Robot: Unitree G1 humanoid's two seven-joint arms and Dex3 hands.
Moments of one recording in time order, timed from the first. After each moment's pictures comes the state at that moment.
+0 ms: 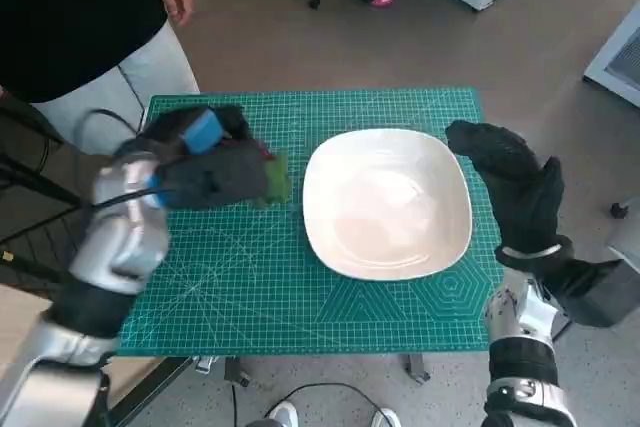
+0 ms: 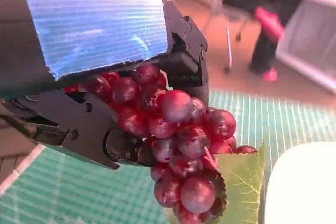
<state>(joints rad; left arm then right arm) -0.76 0.61 -0.30 0.17 0.65 0.47 -0.43 -0.70 -0.15 -0.31 0.92 0.43 -0.83 0.83</state>
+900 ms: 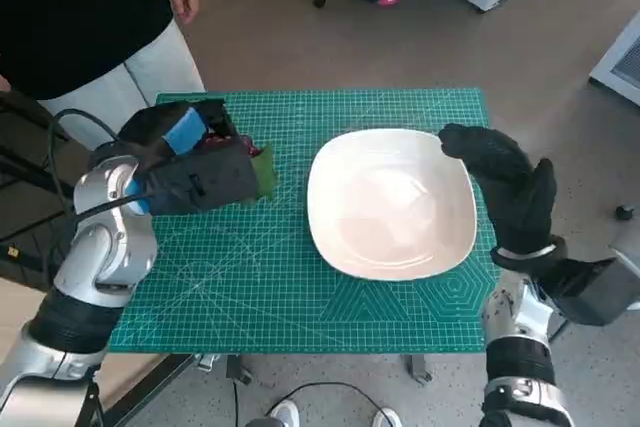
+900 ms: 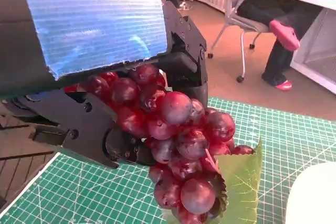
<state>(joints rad) -0.74 0.60 -0.31 0.12 0.67 0.53 -0.46 -0.70 -0.14 -0.31 0.94 0.43 -0.83 0.85</state>
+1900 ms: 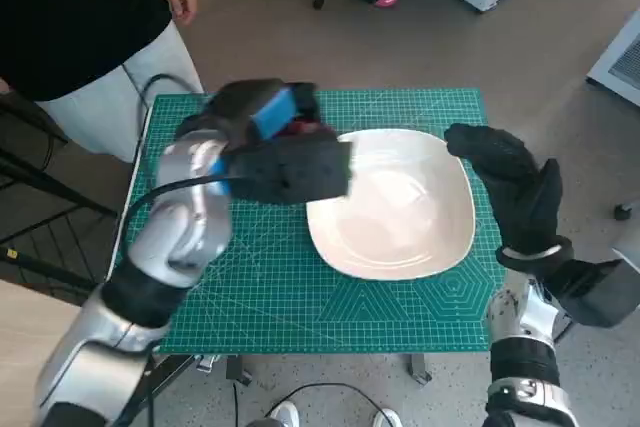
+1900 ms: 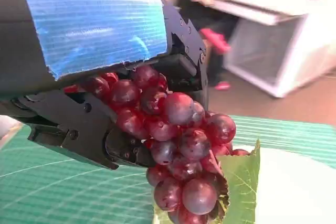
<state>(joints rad) -0.97 0.35 -0.43 0.28 0.70 0.46 -0.45 -0.70 -0.16 -0.32 0.92 0.44 -0.82 0.85</state>
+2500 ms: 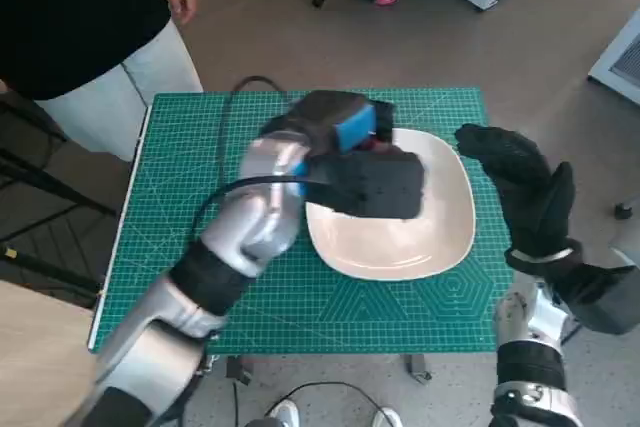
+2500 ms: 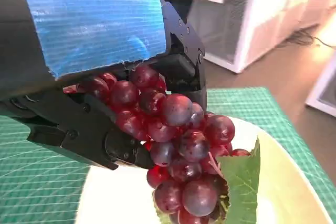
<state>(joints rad) -1.11 0.14 -0.51 0.61 0.70 0.31 -0.38 -0.66 -0.18 -0.33 0.88 0.44 -0.82 0.85</state>
